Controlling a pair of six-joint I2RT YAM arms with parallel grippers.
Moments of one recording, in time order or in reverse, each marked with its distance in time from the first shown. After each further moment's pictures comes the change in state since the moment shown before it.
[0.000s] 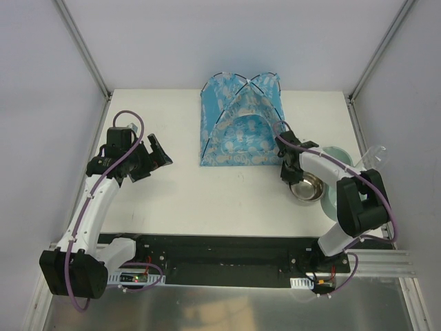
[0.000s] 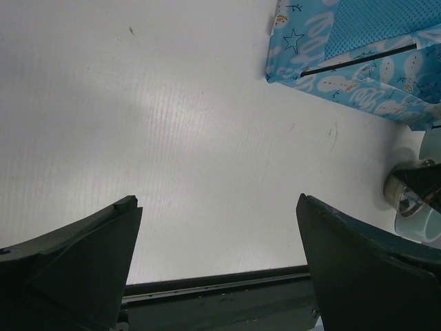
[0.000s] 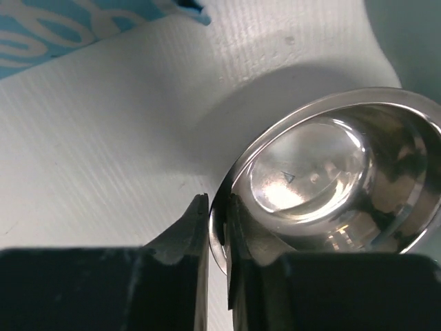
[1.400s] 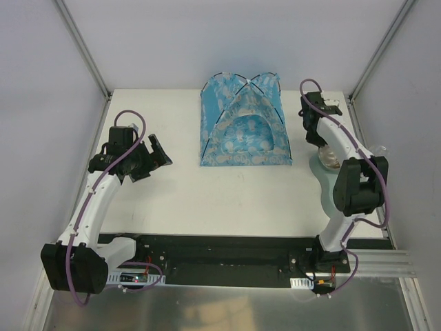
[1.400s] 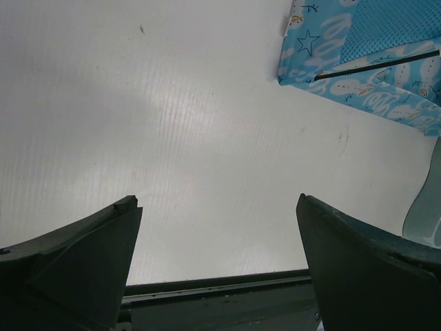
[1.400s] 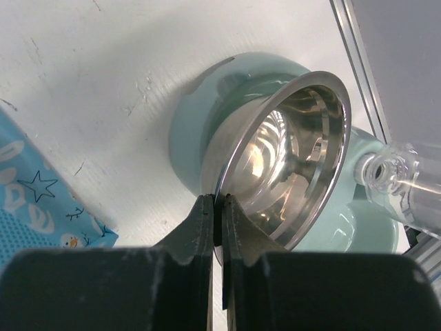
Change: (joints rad) left arm 0.000 0.036 0.002 0.000 -0.018 0.003; right arm -0.231 0.168 0.496 -0.164 0.322 -0.119
